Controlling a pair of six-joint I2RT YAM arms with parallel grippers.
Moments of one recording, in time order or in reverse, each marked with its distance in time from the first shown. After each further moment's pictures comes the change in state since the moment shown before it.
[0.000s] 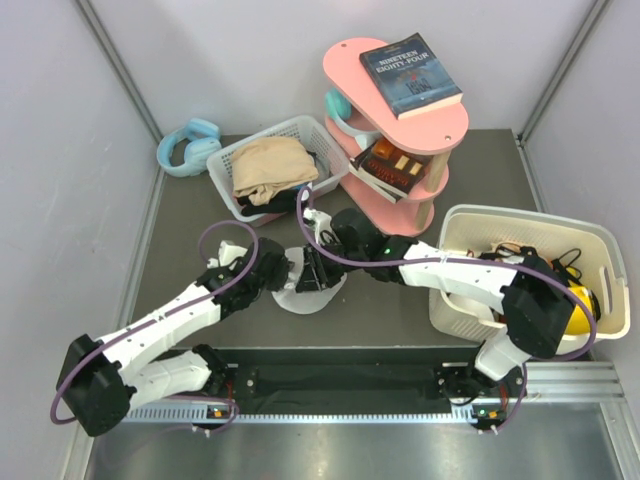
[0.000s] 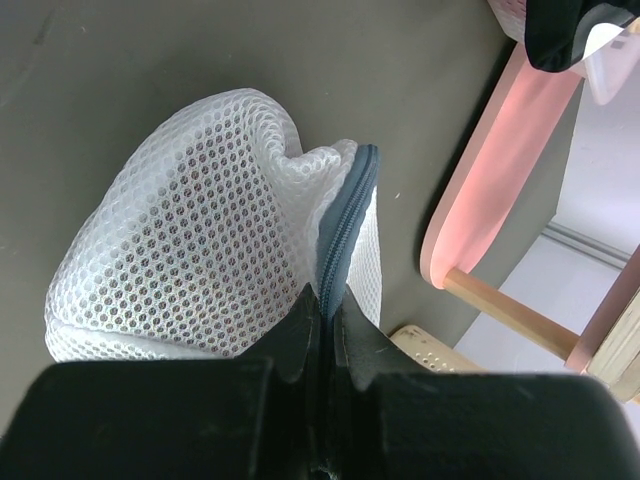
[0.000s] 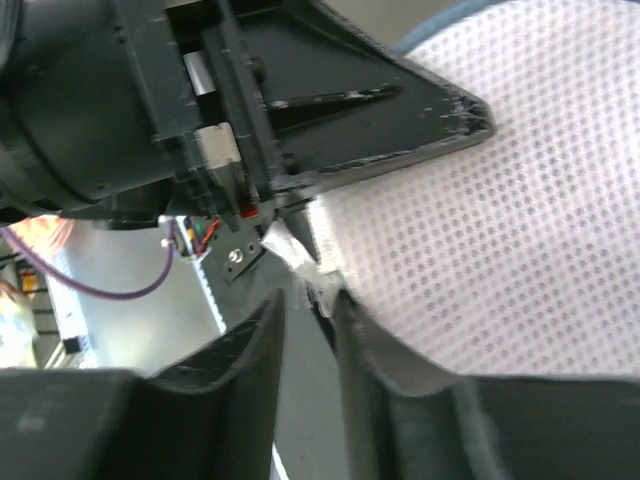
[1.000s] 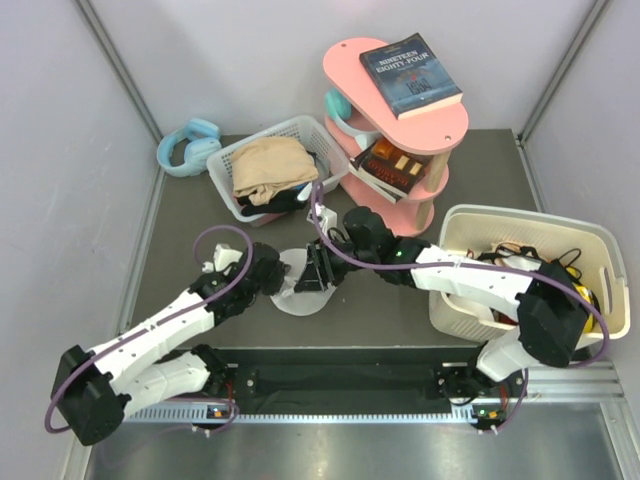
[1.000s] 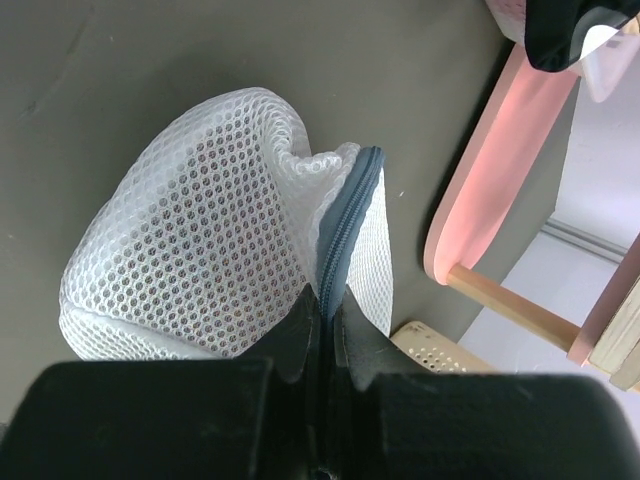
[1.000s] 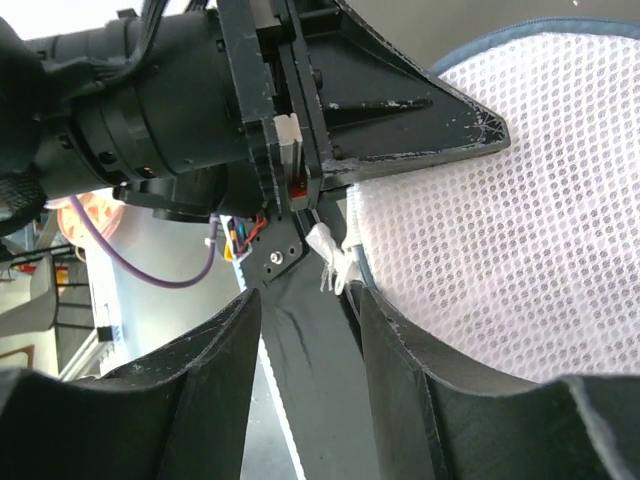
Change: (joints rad) left arm -0.002 -0.071 -0.030 -0.026 -0.017 0.014; right arm -0.023 -0.082 -0.061 0.098 -0.082 0.032
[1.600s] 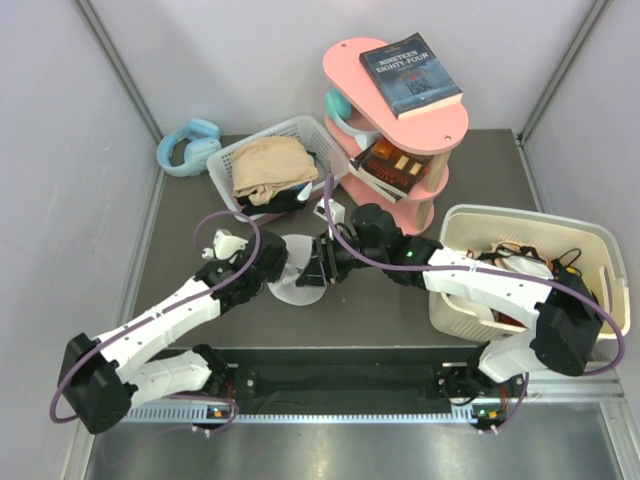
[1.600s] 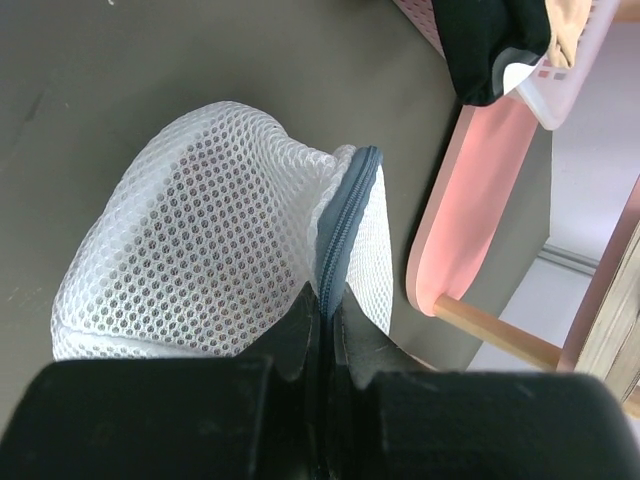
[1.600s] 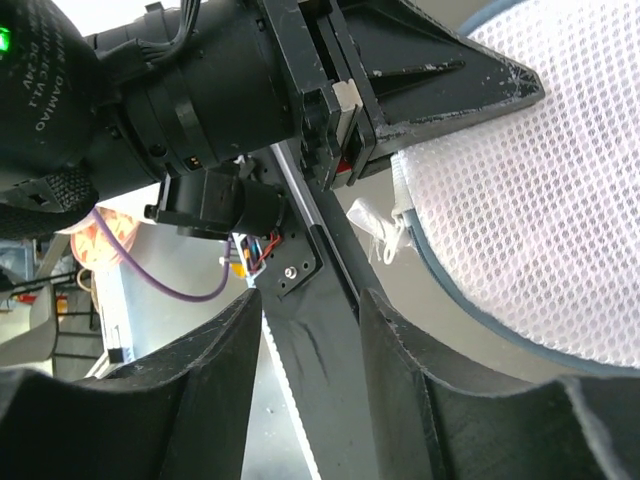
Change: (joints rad) left arm 0.000 0.094 0.113 -0.016 -0.105 0.059; right arm 0.008 -0.074 0.011 -0.039 0.060 0.034
